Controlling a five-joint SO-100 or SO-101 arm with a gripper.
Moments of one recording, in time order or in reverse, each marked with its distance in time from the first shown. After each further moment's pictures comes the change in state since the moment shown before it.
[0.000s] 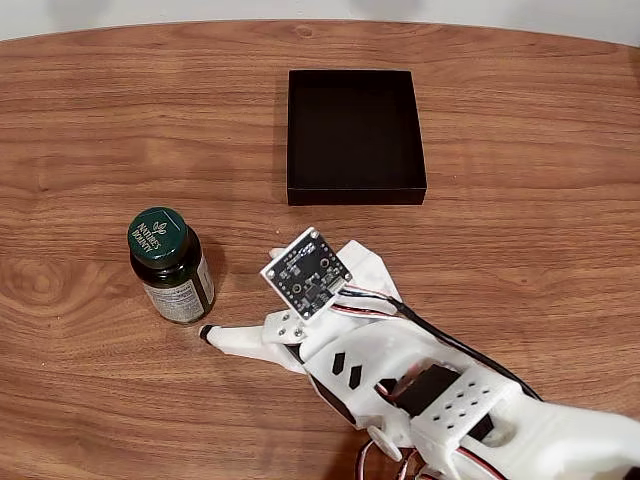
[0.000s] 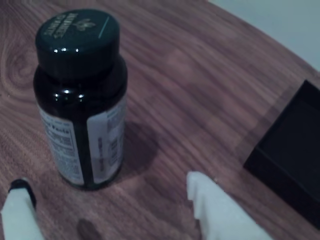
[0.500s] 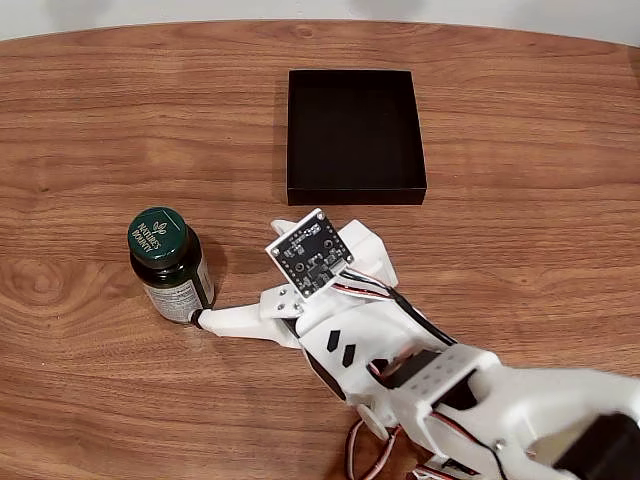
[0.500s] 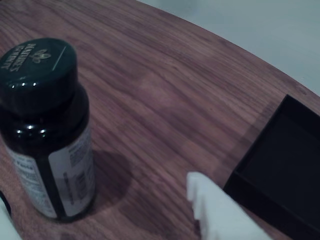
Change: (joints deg) arm 3.1 -19.2 -6.0 -17.1 -1.0
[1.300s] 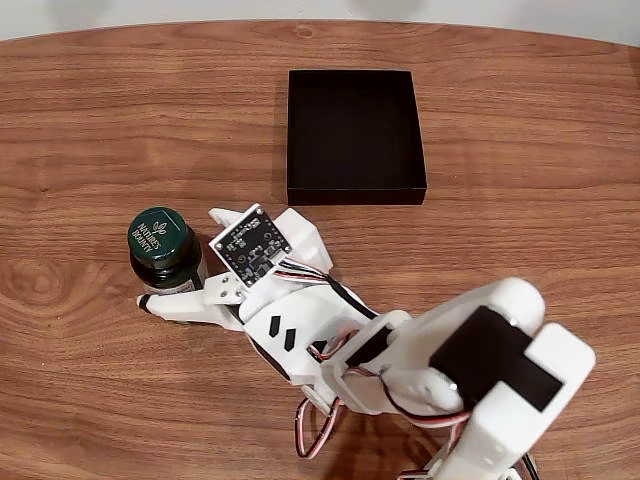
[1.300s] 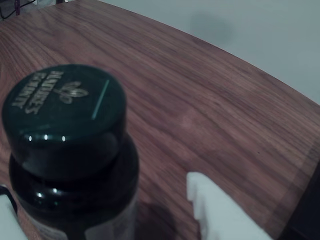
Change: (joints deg) arm -6.0 -31.4 -18.0 -18.6 -2.7
